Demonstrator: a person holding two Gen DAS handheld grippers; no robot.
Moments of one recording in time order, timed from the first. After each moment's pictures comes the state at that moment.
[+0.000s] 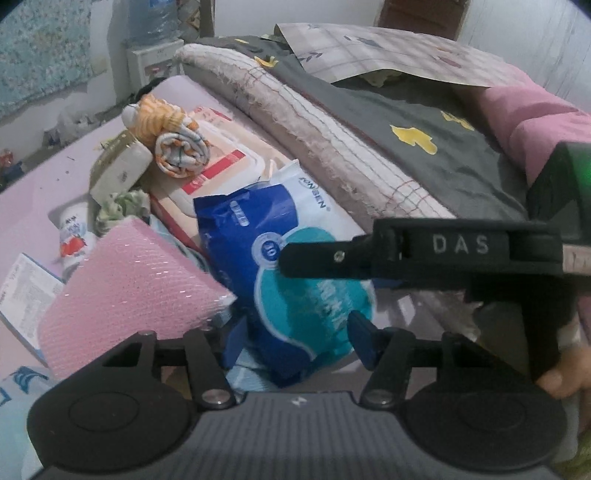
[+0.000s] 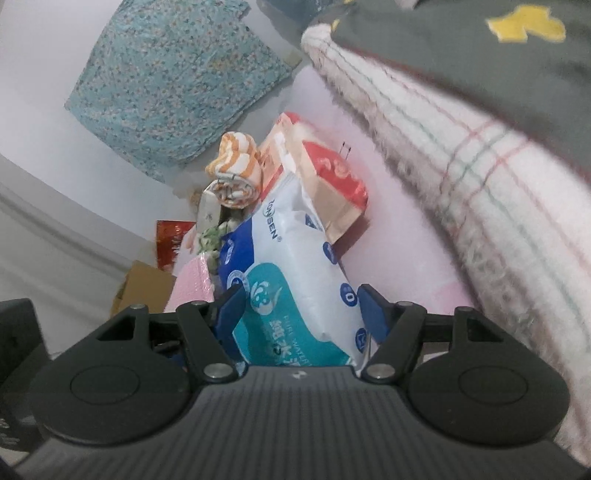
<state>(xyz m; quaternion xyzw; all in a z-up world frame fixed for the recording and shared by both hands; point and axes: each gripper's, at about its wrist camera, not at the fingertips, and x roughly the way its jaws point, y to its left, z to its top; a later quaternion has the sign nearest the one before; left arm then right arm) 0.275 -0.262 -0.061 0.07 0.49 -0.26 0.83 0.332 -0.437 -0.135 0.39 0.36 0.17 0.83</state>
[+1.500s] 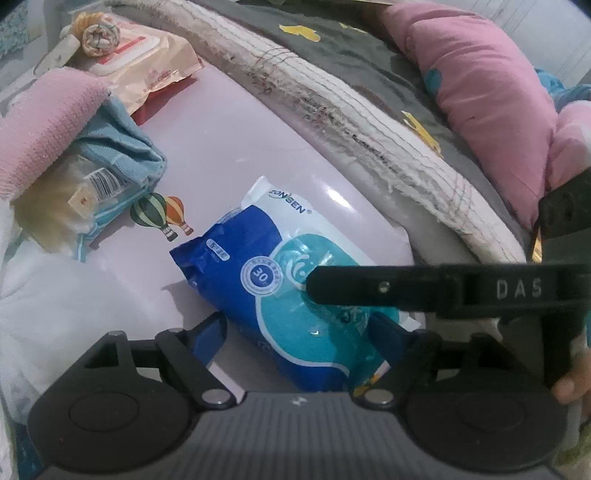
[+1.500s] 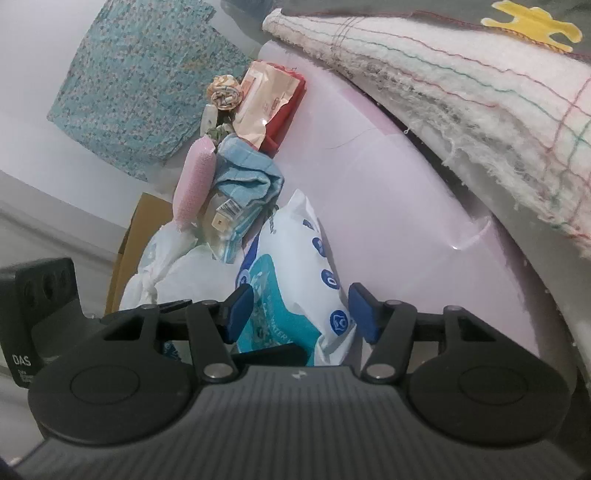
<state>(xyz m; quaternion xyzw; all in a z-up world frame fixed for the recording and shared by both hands) 0.149 -0.250 -0.084 0.07 0.55 -0.35 0.76 0.124 -0.375 -0.145 0.41 0.37 0.11 0.83</state>
